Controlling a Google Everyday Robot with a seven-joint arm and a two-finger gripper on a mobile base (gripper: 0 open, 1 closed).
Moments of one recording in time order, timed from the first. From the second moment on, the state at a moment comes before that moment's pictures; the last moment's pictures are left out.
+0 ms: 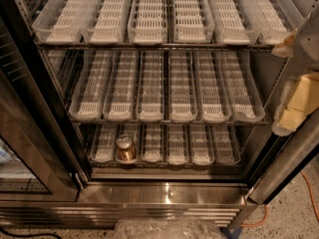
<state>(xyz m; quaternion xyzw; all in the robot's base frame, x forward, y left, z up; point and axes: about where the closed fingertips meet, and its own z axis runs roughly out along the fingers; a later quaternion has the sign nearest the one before) 0.438 -0.217 0.976 -0.60 0.78 -0.03 0.16</state>
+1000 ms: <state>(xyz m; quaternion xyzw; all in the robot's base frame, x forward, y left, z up) 0.422 -0.193 0.933 -0.61 0.77 0.01 0.19</state>
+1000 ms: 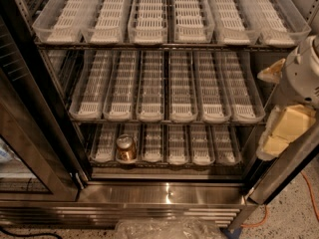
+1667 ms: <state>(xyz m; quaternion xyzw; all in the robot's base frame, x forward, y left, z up) 0.393 -0.141 0.855 -0.61 0.73 0.13 0.27</state>
